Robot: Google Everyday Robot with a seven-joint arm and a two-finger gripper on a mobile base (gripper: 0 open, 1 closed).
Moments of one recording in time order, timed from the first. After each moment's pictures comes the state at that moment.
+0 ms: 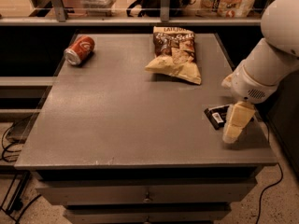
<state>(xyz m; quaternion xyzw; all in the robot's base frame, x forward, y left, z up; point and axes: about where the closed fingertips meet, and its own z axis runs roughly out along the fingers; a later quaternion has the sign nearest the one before) 0.509 -0.201 0.833 -0.63 0.77 0.02 0.13</state>
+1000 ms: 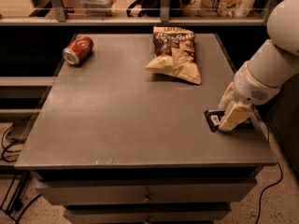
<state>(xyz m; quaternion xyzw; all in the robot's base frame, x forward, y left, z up) 0.505 -0.204 0.830 -0.63 0.76 0.04 0.13</state>
